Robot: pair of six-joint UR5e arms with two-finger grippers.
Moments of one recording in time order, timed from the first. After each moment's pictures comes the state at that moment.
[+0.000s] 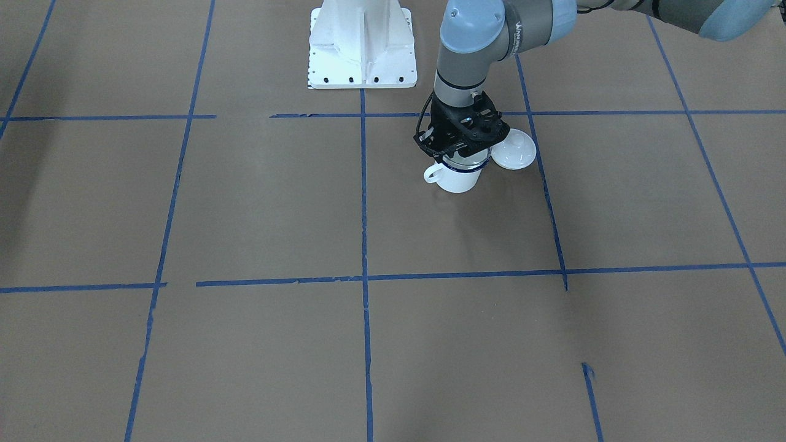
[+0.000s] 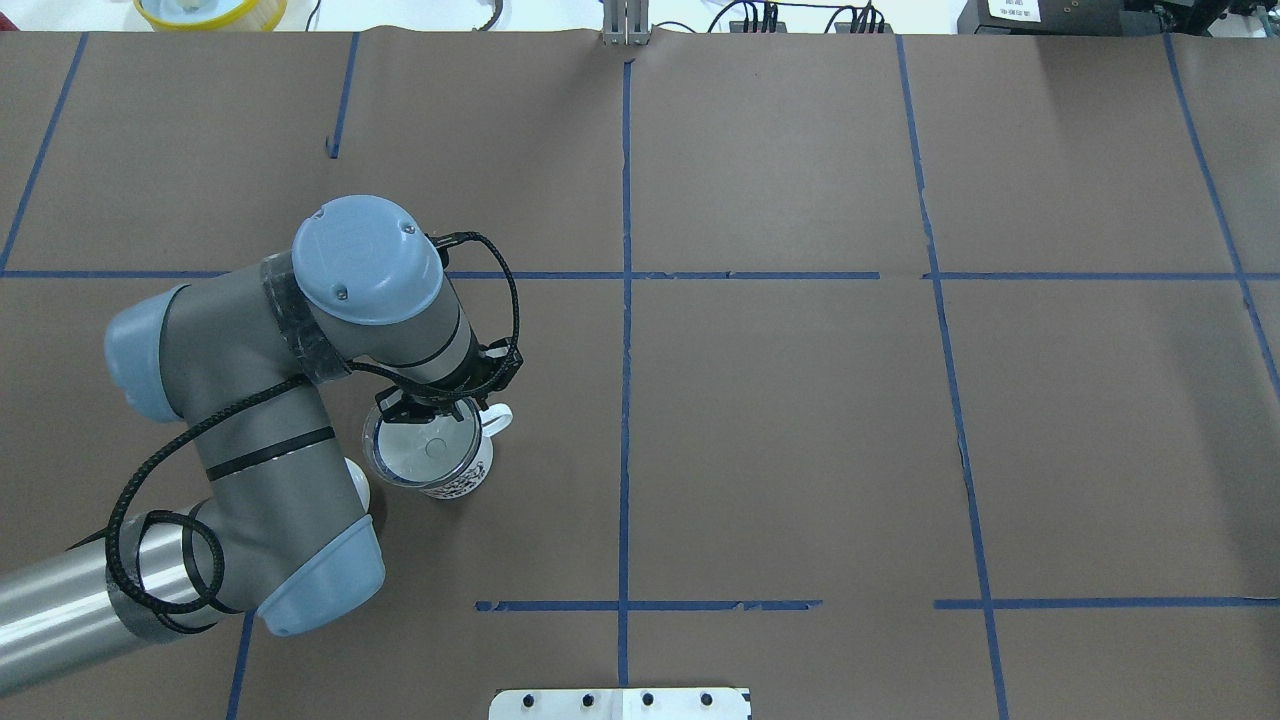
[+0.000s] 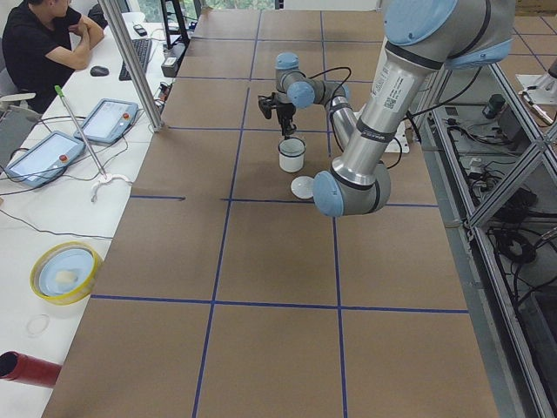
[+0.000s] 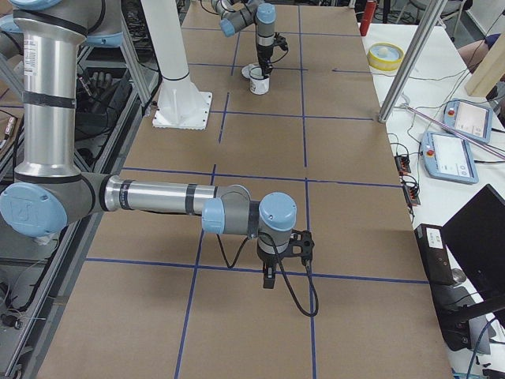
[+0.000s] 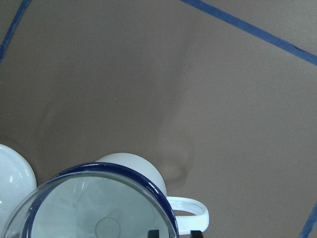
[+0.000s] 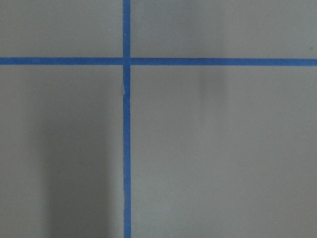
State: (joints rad) left arm -0.54 -2.16 -1.87 -1.40 -1.92 -1.62; right arm 1.57 -1.68 1.66 -1.57 2.29 0.01
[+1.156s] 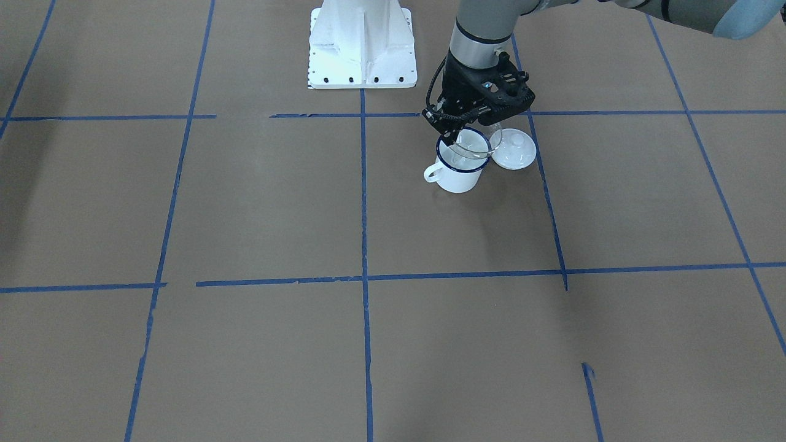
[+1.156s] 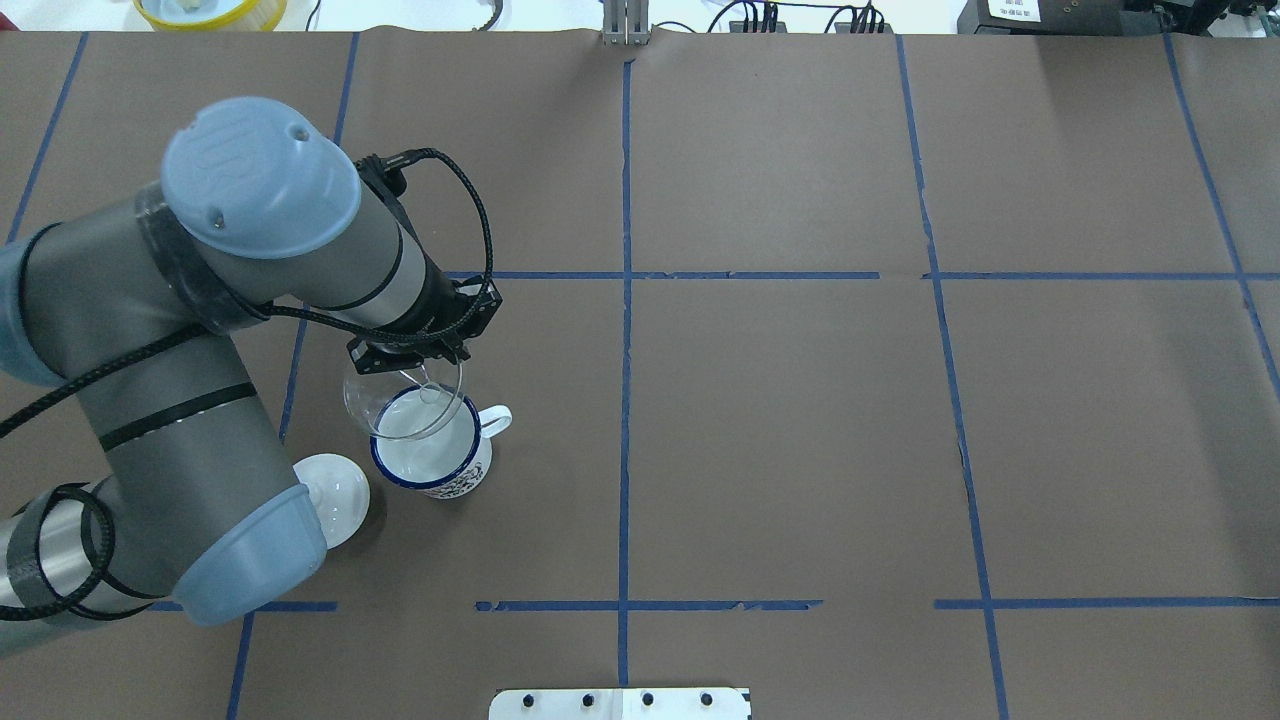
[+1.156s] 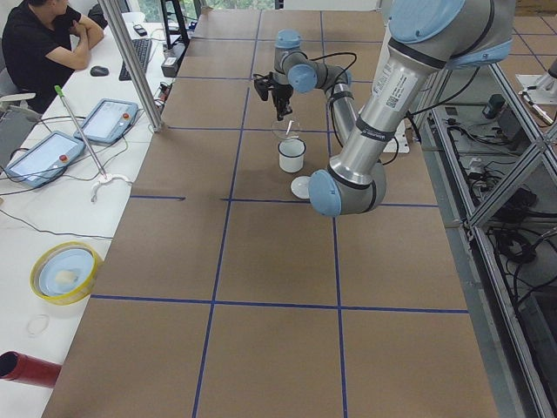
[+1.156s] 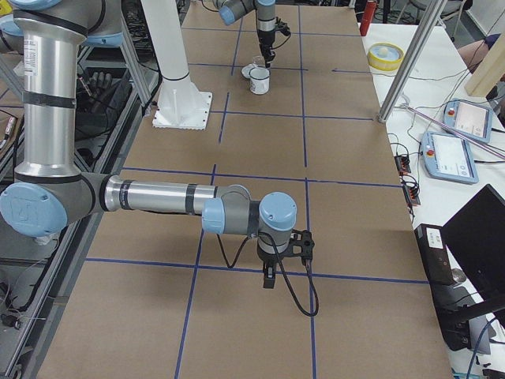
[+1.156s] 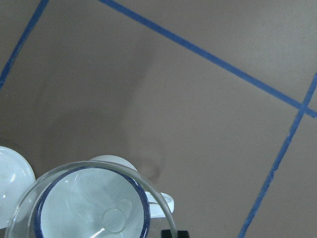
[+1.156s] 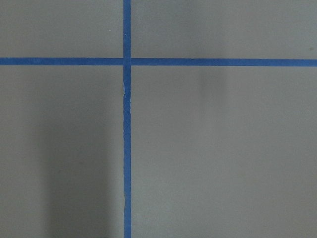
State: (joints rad) left arm -0.65 -2.18 -2.03 -1.34 -1.92 -1.64; right arm 1.57 -1.68 1.66 -1.57 2.29 0.01
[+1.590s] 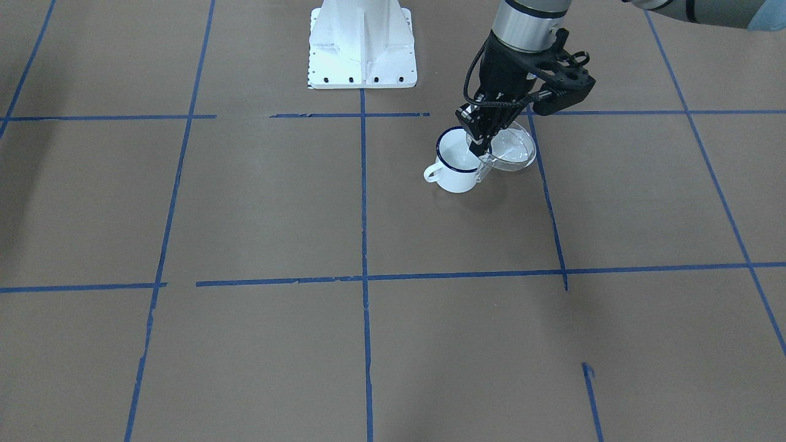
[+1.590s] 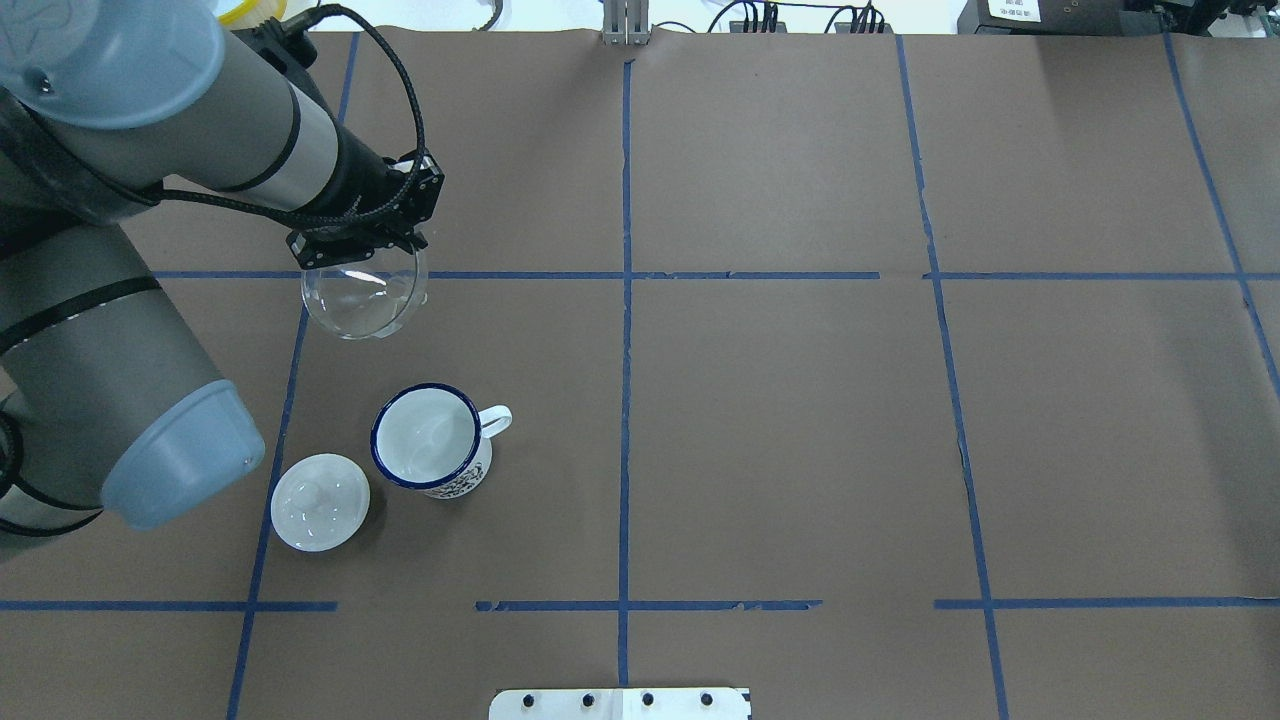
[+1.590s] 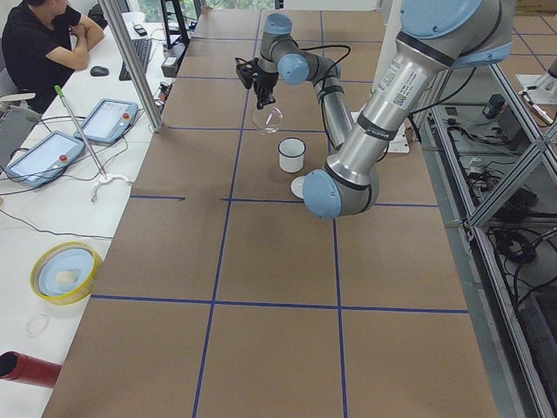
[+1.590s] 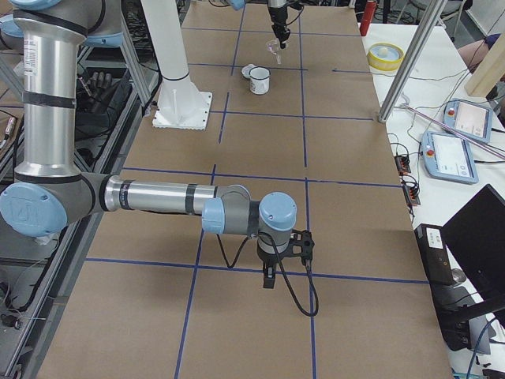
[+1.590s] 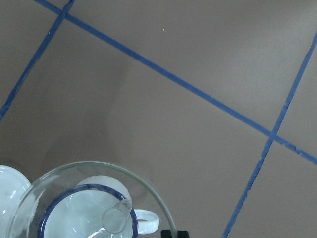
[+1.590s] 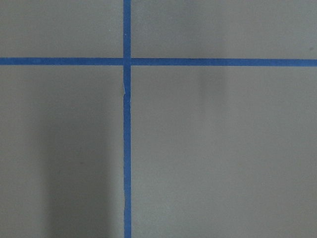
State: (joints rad) left arm -0.78 -2.17 -2.03 -1.44 -1.92 -1.66; right arm 1.57 -1.68 1.66 -1.57 2.29 0.01
